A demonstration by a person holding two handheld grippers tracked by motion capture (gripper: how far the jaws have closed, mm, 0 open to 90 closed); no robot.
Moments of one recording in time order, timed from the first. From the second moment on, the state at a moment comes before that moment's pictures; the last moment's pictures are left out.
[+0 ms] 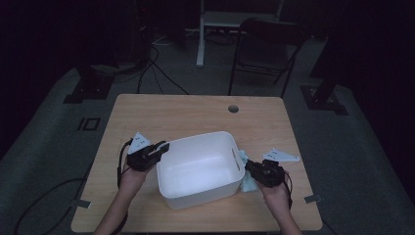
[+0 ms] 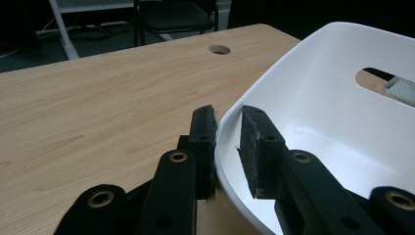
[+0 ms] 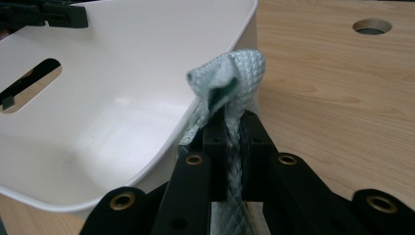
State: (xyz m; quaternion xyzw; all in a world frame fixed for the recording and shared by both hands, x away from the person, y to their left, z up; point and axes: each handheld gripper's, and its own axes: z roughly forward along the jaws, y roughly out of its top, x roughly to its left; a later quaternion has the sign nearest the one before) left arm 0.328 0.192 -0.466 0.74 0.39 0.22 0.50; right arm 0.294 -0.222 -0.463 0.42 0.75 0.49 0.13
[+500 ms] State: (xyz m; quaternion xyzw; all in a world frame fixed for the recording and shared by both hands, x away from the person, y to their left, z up) left arm 0.328 0.189 -0.466 0.74 0.39 0.22 0.50; right arm 0.313 -0.225 -0.468 0.41 0.77 0.48 0.11
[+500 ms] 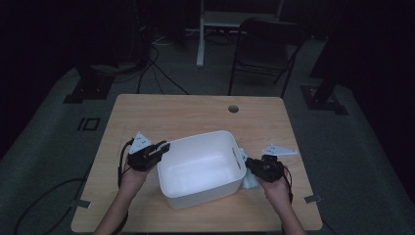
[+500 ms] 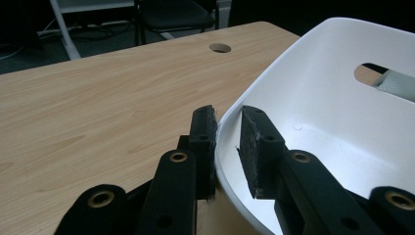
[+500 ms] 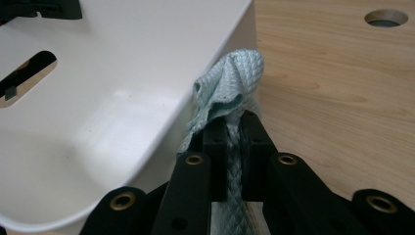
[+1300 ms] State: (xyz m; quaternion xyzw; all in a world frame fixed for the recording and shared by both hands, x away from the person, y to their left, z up) left arm 0.330 0.191 -0.465 0.75 0.38 0.21 0.50; right arm 0.331 -0.228 -0.463 0.41 0.76 0.49 0.09
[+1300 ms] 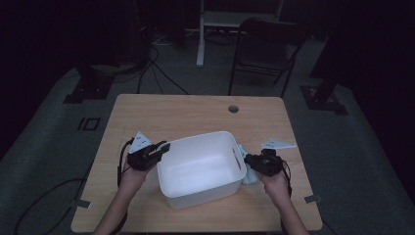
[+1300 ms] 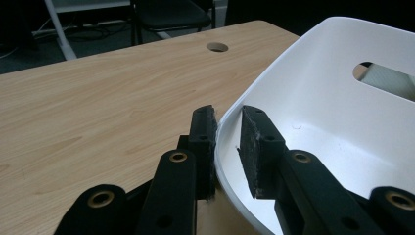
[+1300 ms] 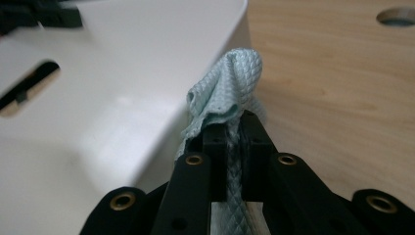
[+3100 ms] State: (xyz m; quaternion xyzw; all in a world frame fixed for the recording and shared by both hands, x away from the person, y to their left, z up) left arm 0.329 0.186 -0.464 0.76 0.37 0.23 0.49; right arm 0.379 -0.216 -0.469 0.43 0.75 0.49 0.07
